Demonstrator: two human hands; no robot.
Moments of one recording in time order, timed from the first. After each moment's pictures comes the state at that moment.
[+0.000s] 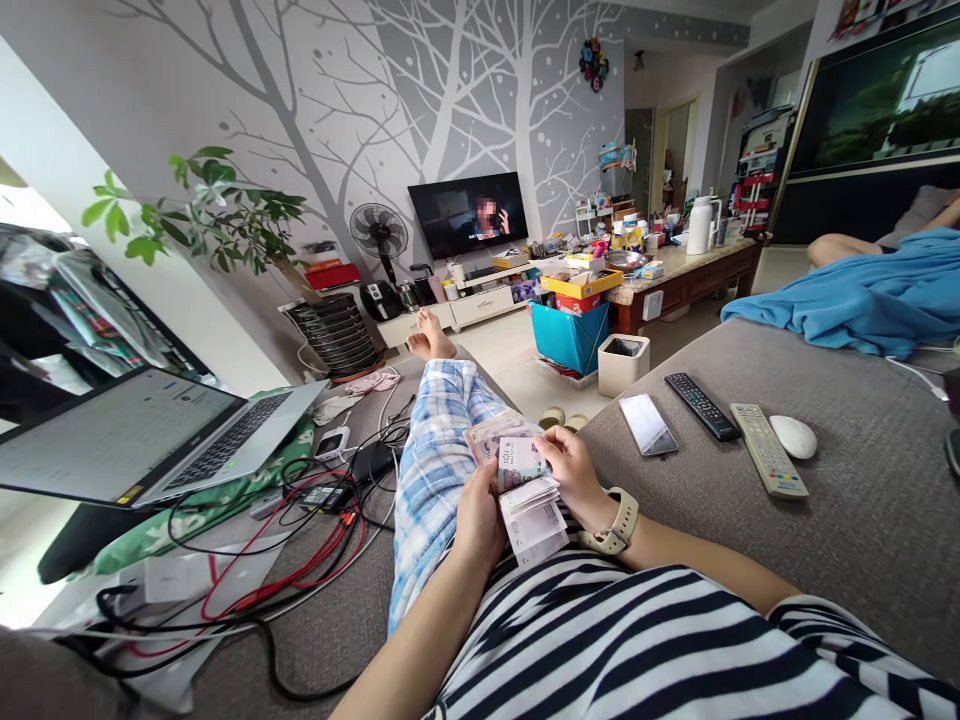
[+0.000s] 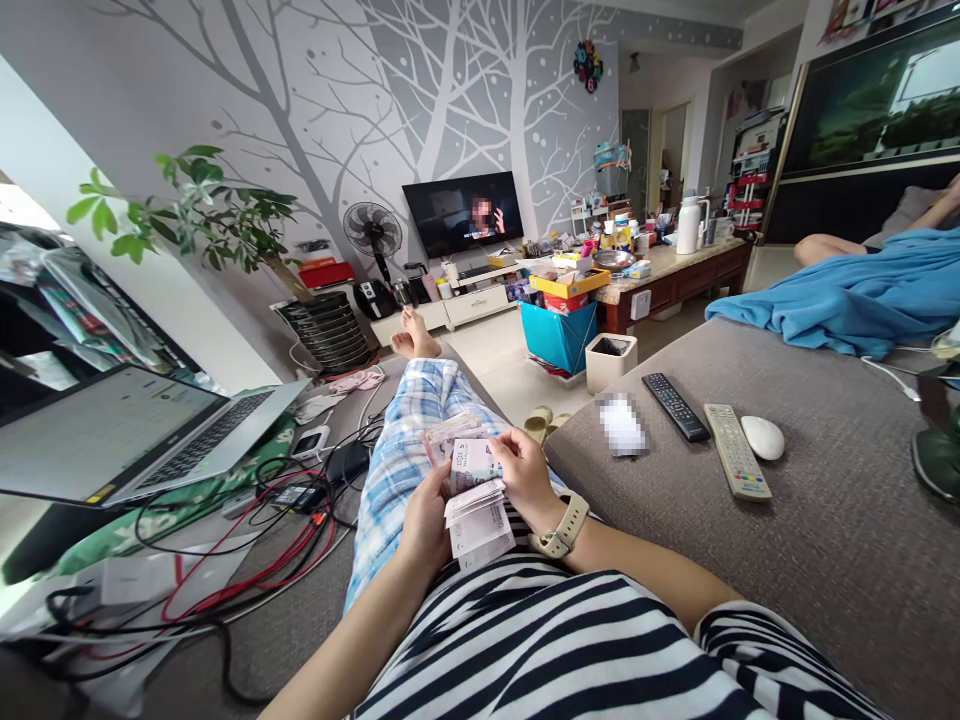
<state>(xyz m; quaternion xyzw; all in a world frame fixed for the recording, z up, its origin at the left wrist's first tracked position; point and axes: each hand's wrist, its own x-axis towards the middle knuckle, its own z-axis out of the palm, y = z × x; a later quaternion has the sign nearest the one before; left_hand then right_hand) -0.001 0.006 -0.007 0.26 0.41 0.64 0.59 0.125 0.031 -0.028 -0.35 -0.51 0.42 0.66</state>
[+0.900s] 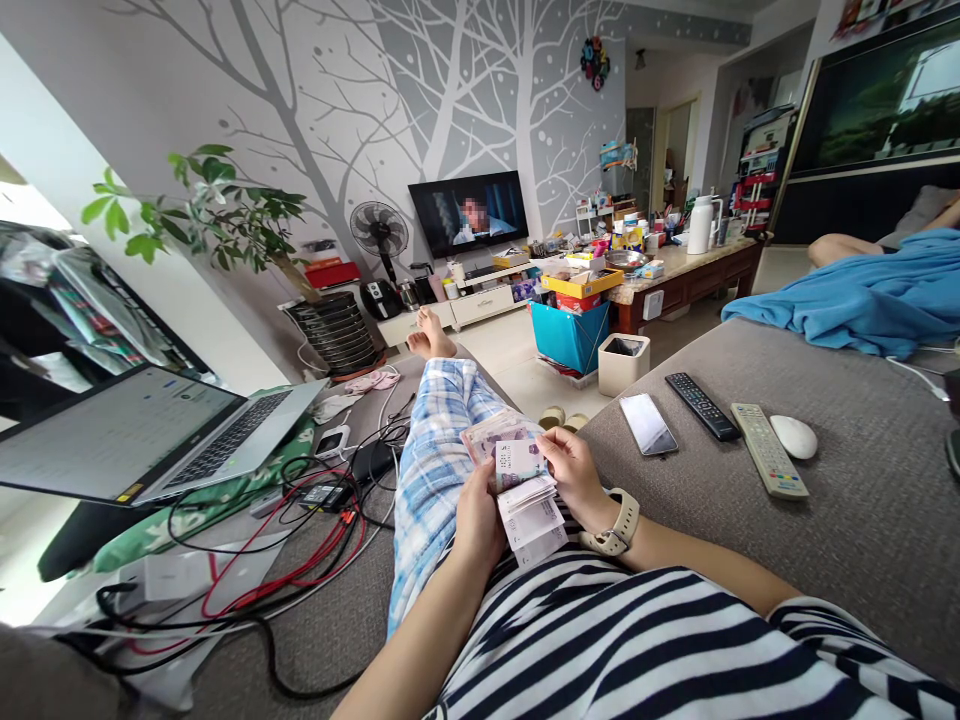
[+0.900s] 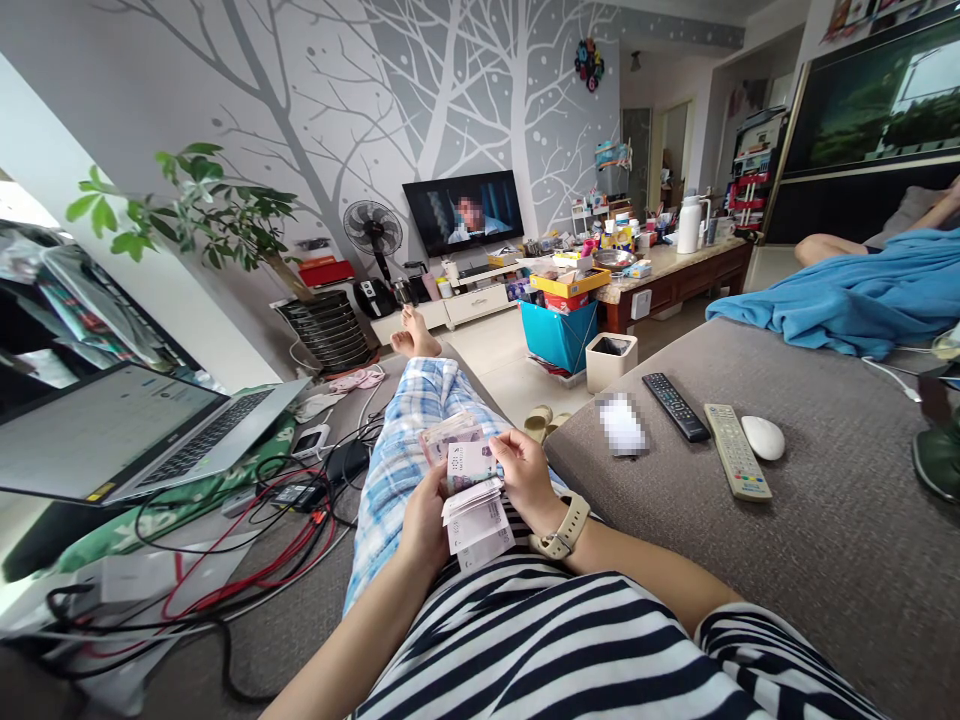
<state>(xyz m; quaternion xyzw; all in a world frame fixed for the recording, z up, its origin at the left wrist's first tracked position) 0.001 0.003 0.000 0.26 0.42 0.64 0.59 0.126 0.027 -0.026 -0.33 -0.51 0.43 0.67</state>
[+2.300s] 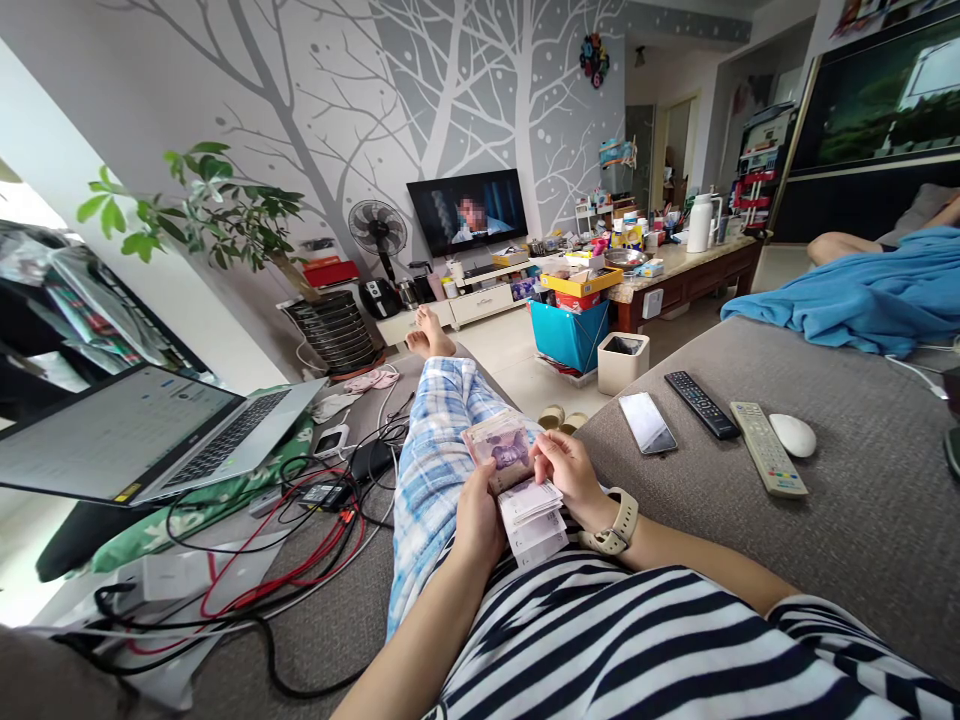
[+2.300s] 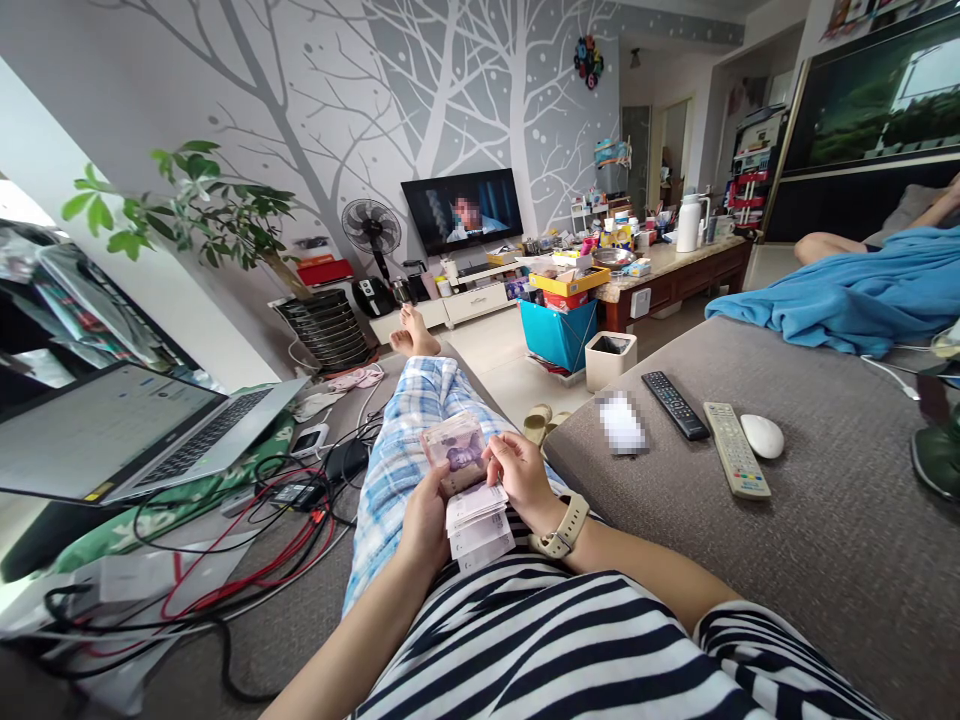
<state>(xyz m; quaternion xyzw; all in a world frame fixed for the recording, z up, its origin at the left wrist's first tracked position) 0.000 0.003 -0.007 0.25 0.40 0.62 0.63 0.123 0.027 -0.028 -0.30 -0.51 0.49 0.64</state>
